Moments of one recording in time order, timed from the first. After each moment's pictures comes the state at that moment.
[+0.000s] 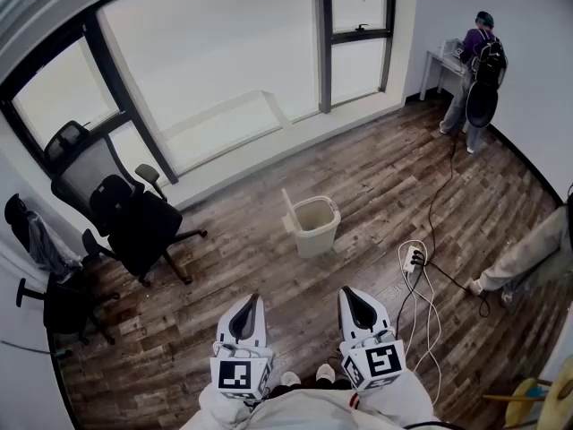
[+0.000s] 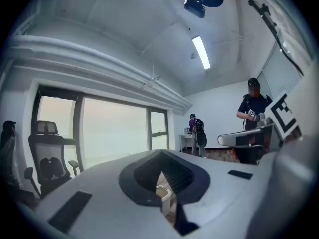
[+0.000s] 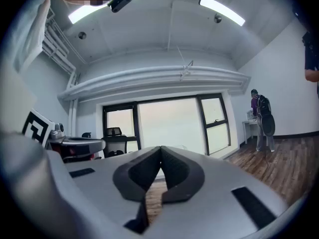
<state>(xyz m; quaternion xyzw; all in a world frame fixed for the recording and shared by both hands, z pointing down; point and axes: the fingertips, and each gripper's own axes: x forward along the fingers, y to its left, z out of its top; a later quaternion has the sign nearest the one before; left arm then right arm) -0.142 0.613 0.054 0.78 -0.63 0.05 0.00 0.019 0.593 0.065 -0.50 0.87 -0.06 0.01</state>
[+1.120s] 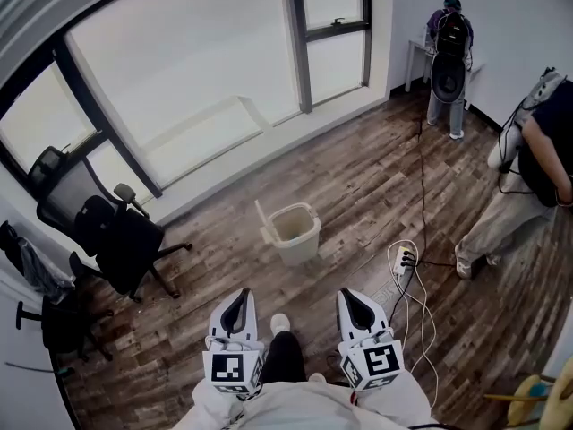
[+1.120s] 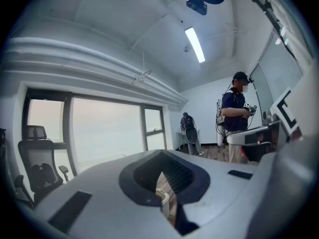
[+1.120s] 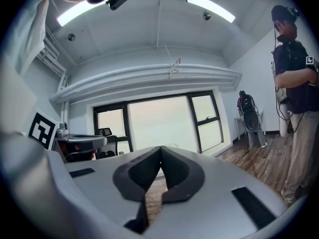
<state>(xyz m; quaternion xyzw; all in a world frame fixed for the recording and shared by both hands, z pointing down) -0.053 0.518 0.080 0.79 -0.61 0.07 -0.01 0.126 0.517 0.095 -0.52 0.85 -0.09 0.01</state>
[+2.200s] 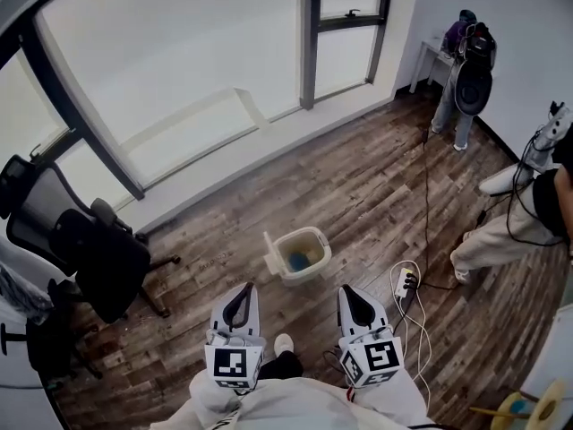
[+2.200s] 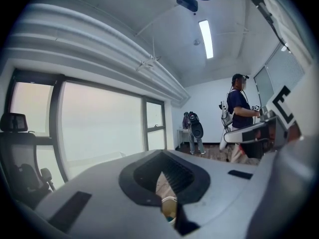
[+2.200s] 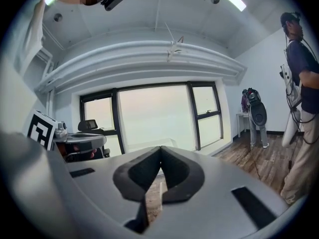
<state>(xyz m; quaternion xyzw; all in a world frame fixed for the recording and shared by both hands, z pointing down) -0.179 0.245 0.109 0.81 -0.59 0.08 0.01 -0.001 0.249 0.110 -0.54 0.84 -0.11 -0.04</state>
